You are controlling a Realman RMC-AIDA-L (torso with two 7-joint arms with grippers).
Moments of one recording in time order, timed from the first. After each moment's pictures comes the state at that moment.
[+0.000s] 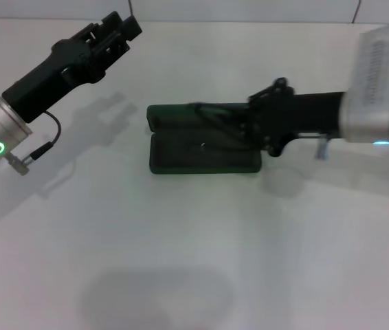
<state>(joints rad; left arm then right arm) -0.48 -2.09 0.59 0.35 1.43 1.54 -1.22 0.63 2.03 -1.58 -0.84 -1.54 -0.96 1.18</state>
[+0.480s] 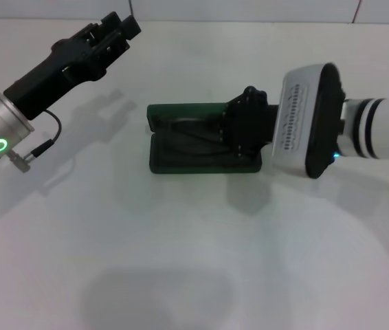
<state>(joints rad) -0.49 -2.09 0.59 0.35 1.43 1.50 -1.21 0.63 2.03 -1.95 -0.92 -1.55 -0.52 1.21</state>
